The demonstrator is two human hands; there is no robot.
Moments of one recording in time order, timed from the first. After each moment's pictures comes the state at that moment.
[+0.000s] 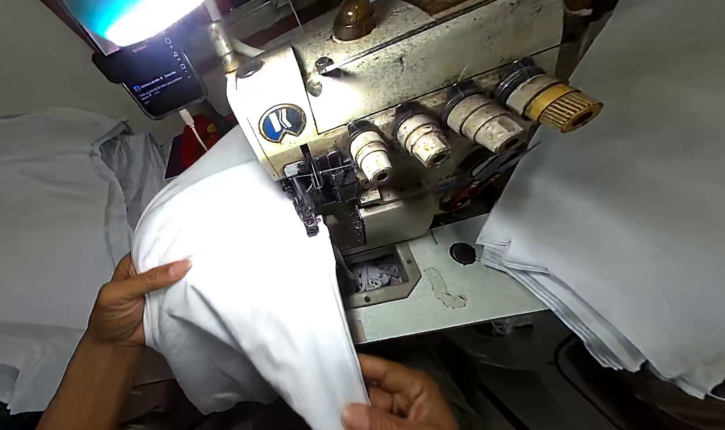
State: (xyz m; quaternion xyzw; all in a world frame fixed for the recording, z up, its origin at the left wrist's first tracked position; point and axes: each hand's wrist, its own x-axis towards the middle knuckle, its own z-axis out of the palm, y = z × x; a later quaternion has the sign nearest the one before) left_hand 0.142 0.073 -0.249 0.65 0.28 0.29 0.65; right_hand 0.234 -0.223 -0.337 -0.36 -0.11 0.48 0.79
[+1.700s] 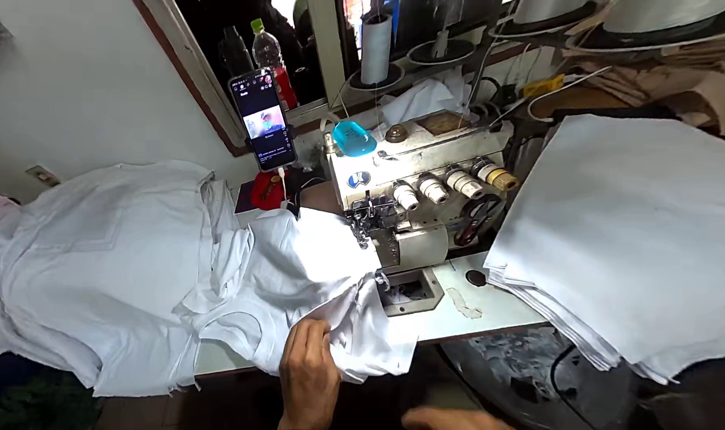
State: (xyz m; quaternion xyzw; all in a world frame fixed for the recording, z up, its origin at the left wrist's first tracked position) left_hand 0.124 -0.049 -0.348 0.90 0.24 0.35 0.07; right_hand 0.233 -0.268 -0.315 -0.76 -0.48 0.32 0.29
